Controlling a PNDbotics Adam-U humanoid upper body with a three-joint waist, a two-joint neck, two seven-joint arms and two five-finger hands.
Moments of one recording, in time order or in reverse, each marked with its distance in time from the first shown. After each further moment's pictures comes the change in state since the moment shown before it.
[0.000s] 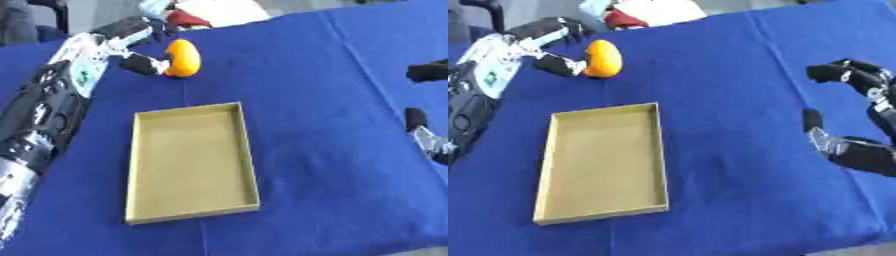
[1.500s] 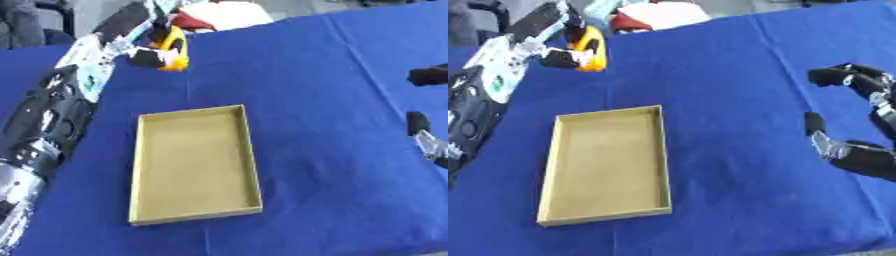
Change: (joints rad) left arm 0.018 0.035 -0.026 -0.132 0.093 -0.131 0.331; right arm 0.003 0.007 -0.001 0.006 -0.004 -0.002 0.004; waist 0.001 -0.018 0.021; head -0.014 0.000
